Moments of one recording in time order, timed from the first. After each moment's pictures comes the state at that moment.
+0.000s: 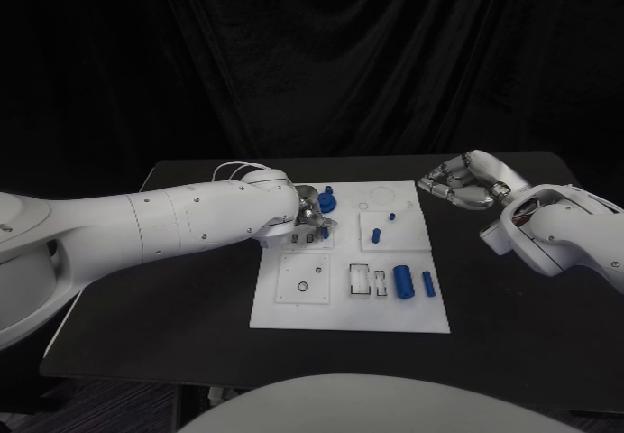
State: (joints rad) left arm 1.27 -0.50 -0.21 1.25 -1.04 0.01 -0.52; left_hand 1.06 0.08 0.11 0.26 0.19 1.00 0.02 0.44 0.72 1.47 -0.04 1.57 1.31 1.47 -0.09 1.57 1.31 0.03 1.45 0.02 1.50 1.31; right arm 1.30 -0.93 -0.25 1.50 -0.88 -0.47 0.18; right_hand 1.31 0.01 0.23 0.26 0.36 0.99 0.09 0.16 0.25 1.46 0.02 1.50 1.31 1.46 -0.05 1.45 1.31 0.07 1.45 0.05 1.29 1.31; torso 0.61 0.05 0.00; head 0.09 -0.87
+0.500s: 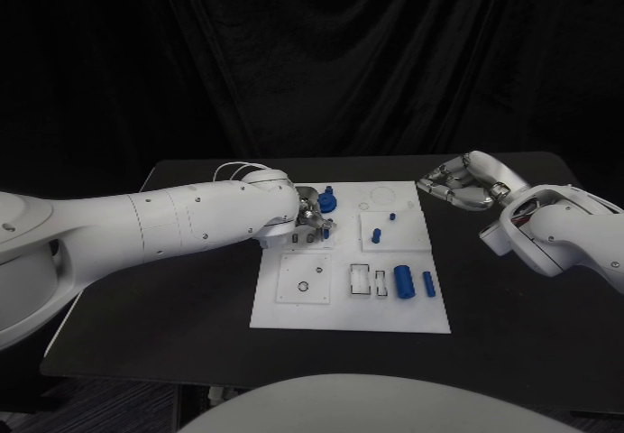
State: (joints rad) left arm 1.27 -0.50 -0.21 1.24 -1.04 0.02 -0.52; left_hand 1.08 0.08 0.10 0.25 0.19 1.00 0.03 0.41 0.72 1.47 -0.04 1.57 1.31 1.47 -0.09 1.57 1.31 0.03 1.44 0.03 1.50 1.31; right arm 1.30 -0.93 -0.25 1.50 -0.88 -0.46 0.18; right_hand 1.31 0.01 0.23 0.26 0.36 0.99 0.09 0.16 0.25 1.46 0.02 1.50 1.31 1.46 -0.05 1.45 1.31 0.07 1.45 0.05 1.29 1.31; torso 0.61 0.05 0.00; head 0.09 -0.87
